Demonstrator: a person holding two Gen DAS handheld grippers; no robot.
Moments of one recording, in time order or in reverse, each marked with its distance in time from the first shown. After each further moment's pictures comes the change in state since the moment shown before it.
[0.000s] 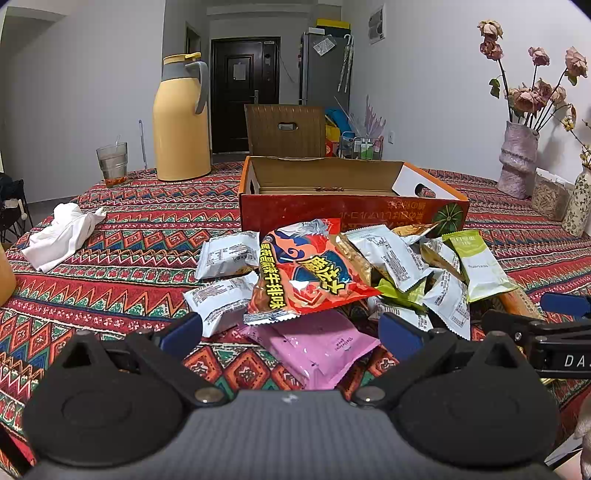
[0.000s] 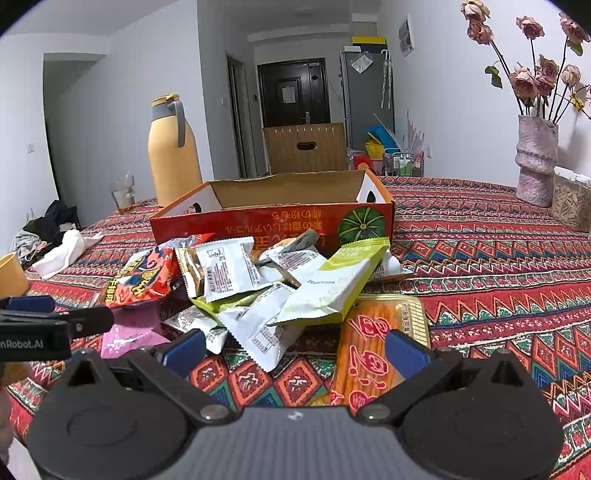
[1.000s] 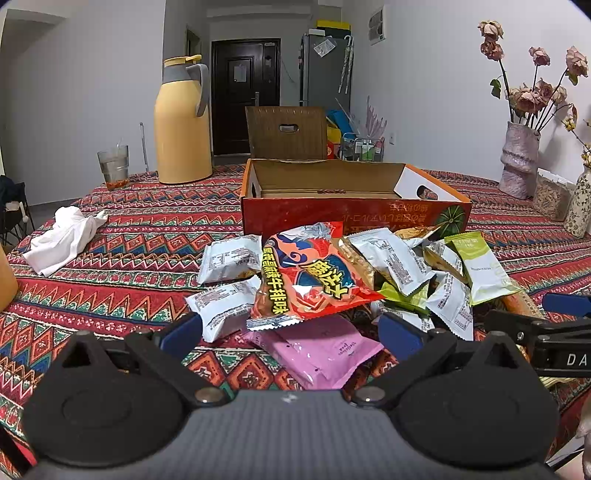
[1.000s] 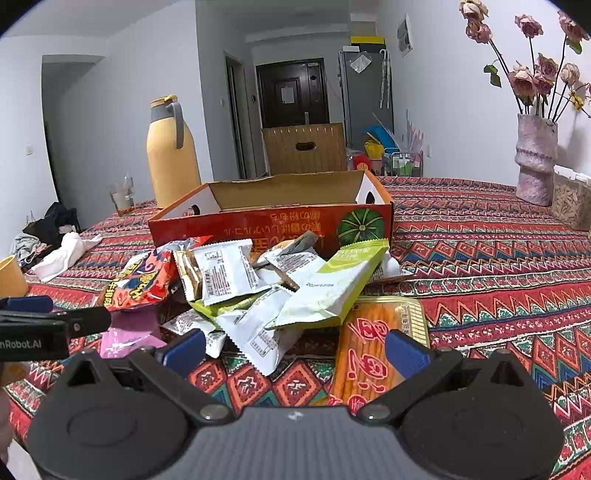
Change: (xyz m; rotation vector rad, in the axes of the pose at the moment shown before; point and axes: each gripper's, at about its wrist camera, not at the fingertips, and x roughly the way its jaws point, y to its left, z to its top) left arm 0.001 0.002 0.003 0.005 -0.002 0.001; right arm 0.002 -0.001 0.001 0.003 0.001 -0.001
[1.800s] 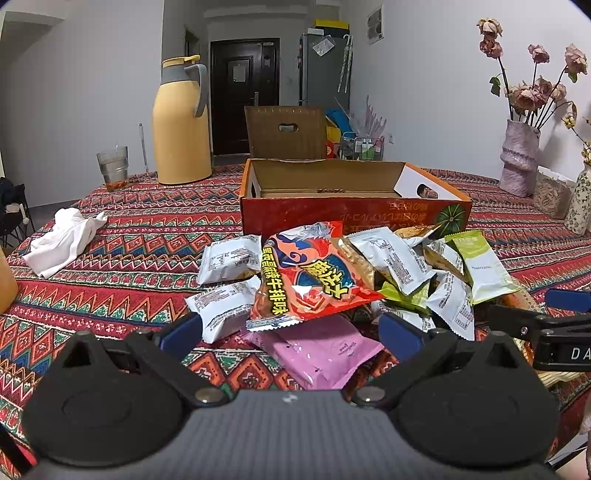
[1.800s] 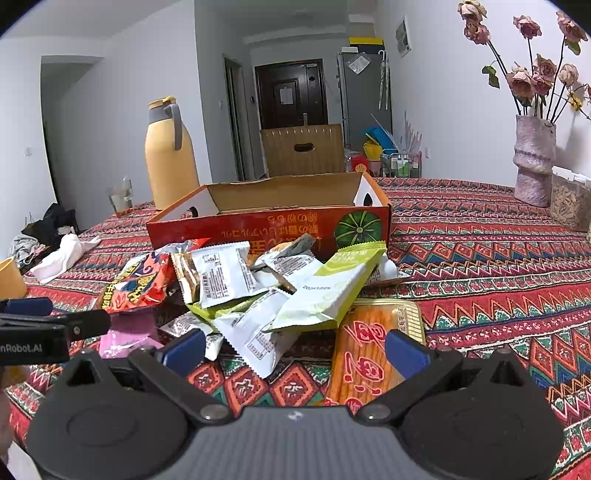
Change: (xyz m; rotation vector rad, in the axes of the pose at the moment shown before) left arm 0.001 -0.002 0.000 0.005 0.002 0.004; right arm -0.001 -0.002 0.002 0.002 -0.004 0.001
